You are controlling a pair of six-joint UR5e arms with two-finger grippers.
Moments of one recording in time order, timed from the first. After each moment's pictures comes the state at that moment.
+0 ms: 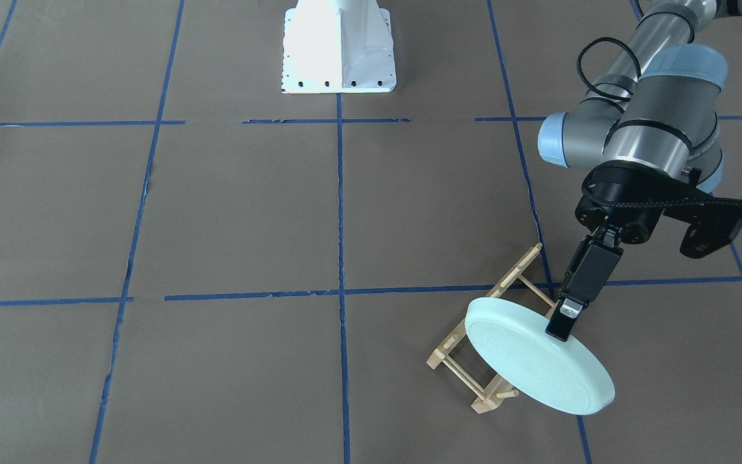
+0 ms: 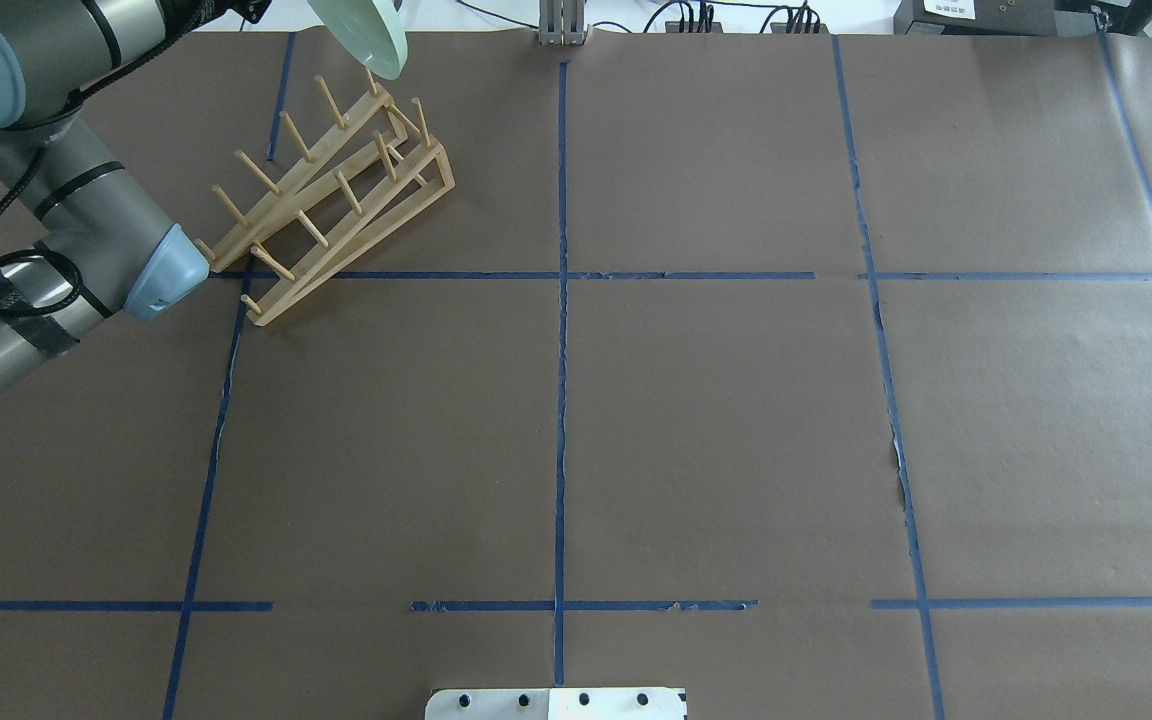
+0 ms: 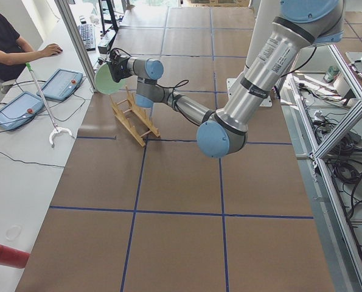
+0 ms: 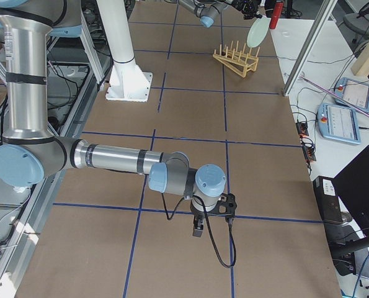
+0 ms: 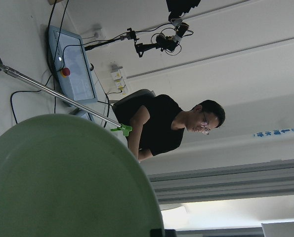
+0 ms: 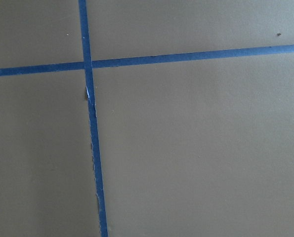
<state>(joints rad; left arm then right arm) -0.95 -2.15 -1.39 -2.94 -1.55 -2.05 1.62 -1.62 1.56 -1.63 2.31 -0.02</state>
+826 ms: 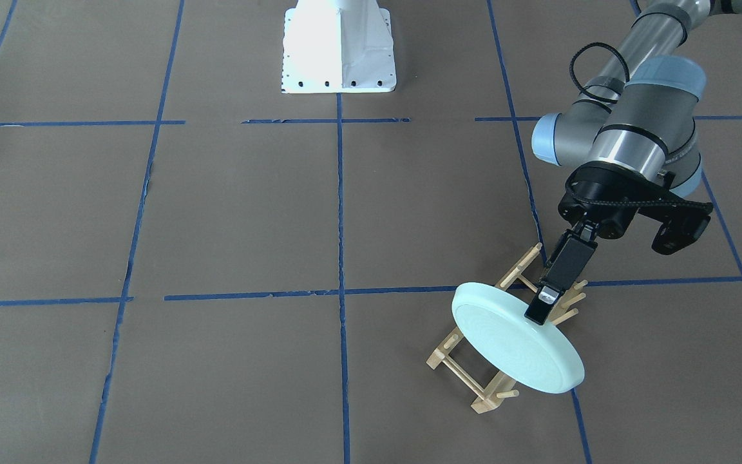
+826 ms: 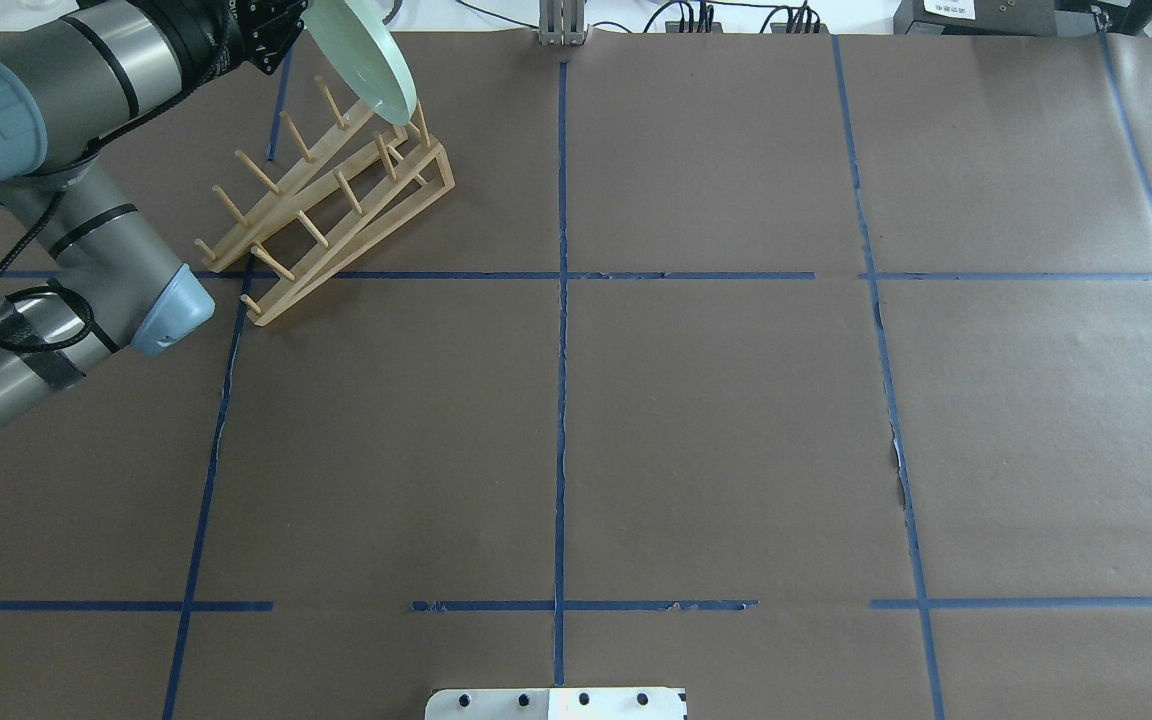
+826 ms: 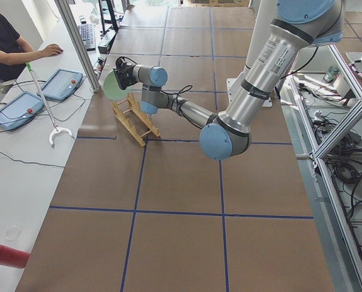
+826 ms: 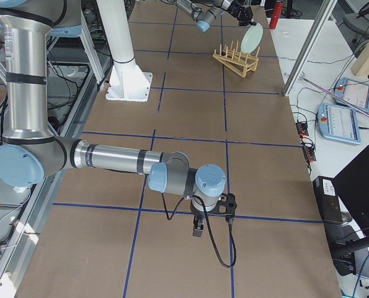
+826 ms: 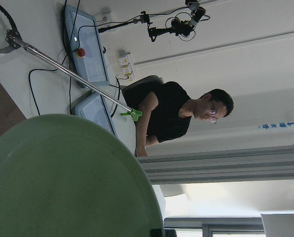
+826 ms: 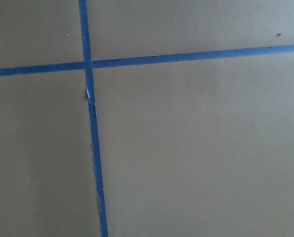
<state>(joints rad) -0.90 -2.13 -1.37 -2.97 -1.55 -2.08 1.62 -1.62 1.56 -1.63 2.31 -0.02</state>
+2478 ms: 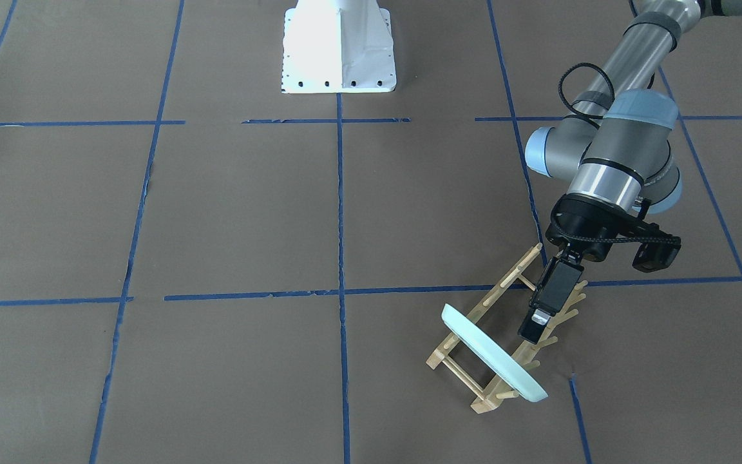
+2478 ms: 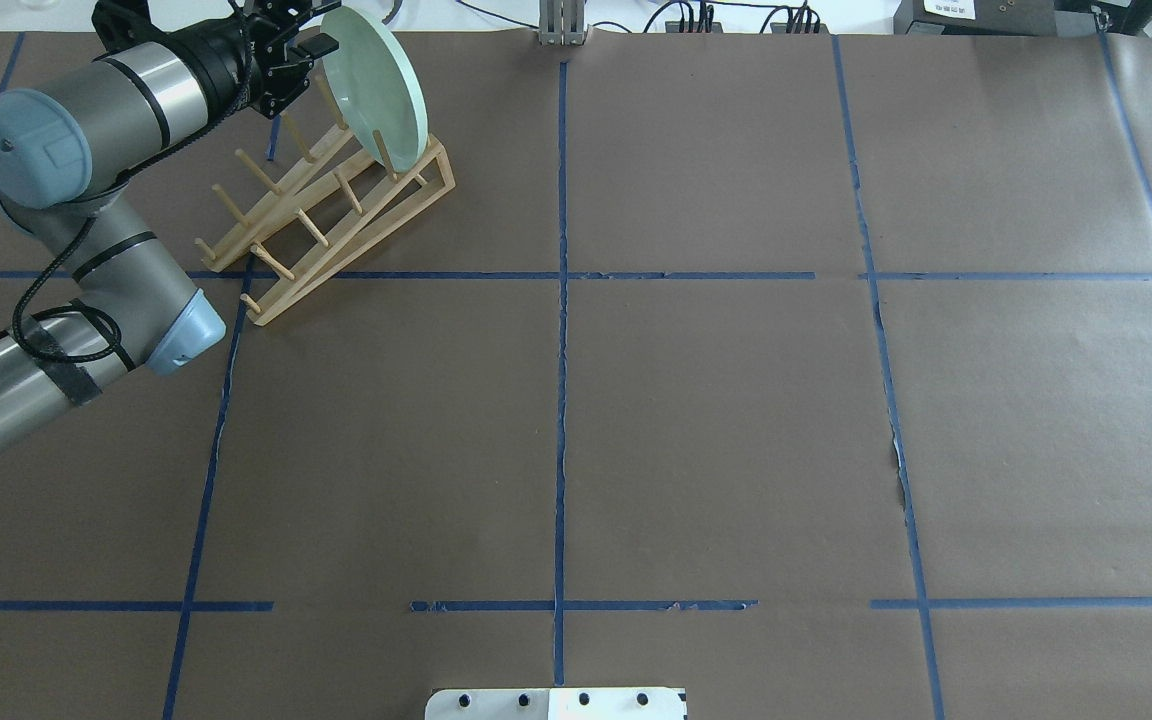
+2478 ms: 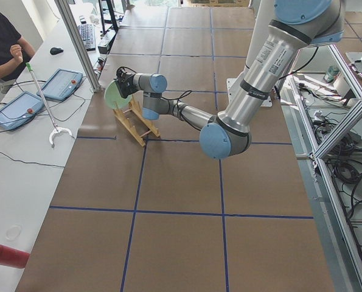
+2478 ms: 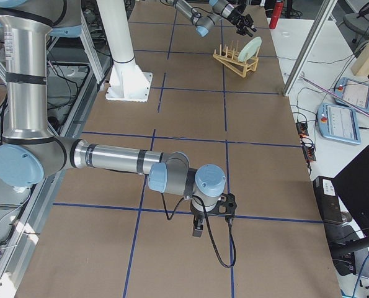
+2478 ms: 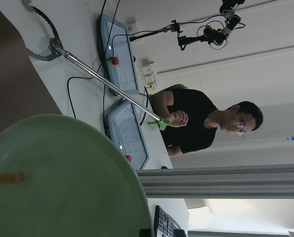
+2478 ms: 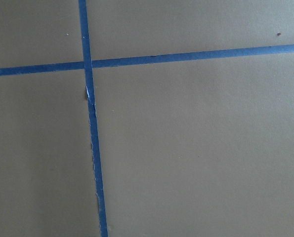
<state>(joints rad) -0.87 -2.13 -1.29 -2.97 -1.51 -2.07 1.62 -1.62 1.56 -1.63 2.31 -0.02</state>
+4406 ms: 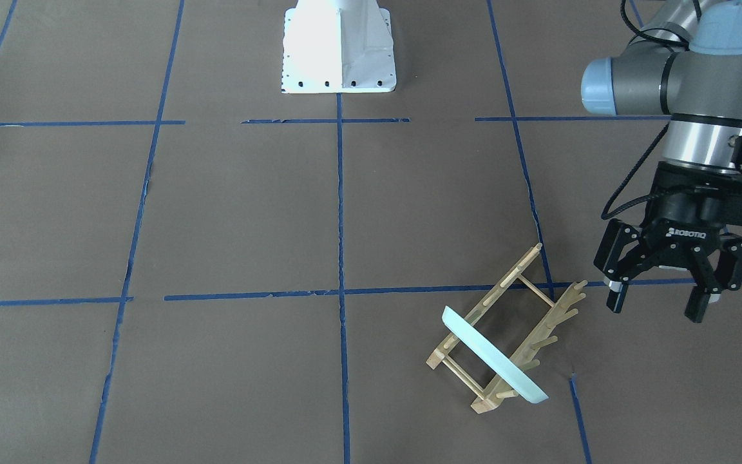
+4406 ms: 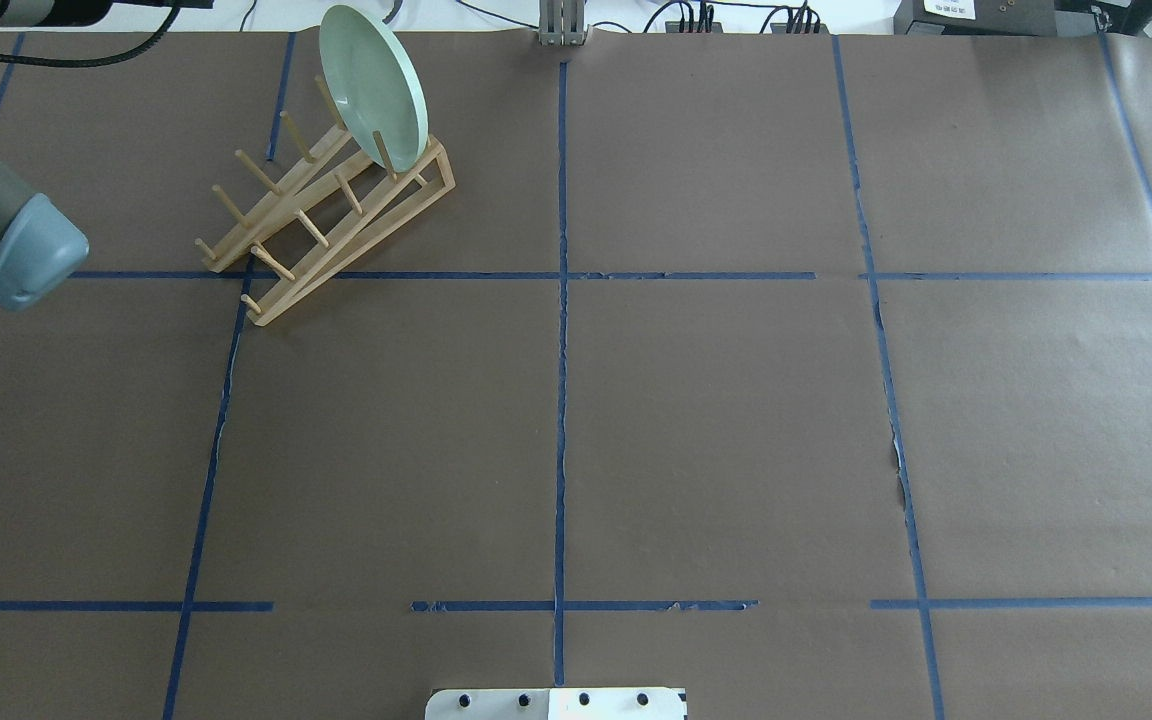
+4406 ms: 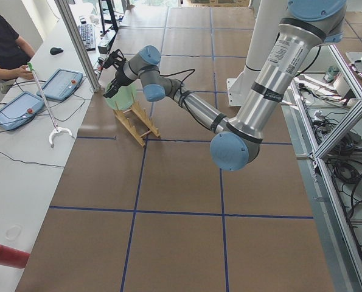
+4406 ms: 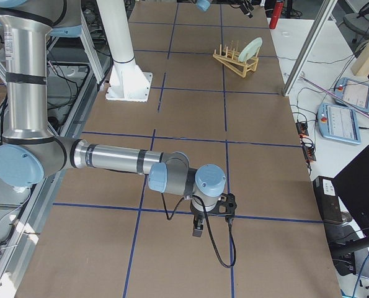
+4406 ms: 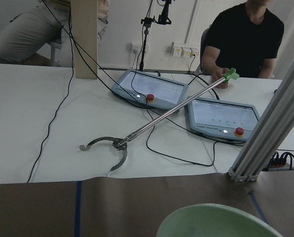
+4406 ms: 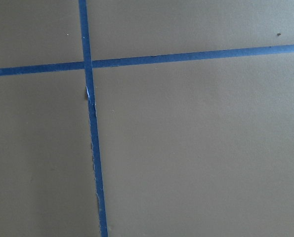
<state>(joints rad) -1.08 -2.03 -1.67 -2.11 -1.74 -0.72 1.62 -1.62 1.56 -1.63 2.31 -0.02</state>
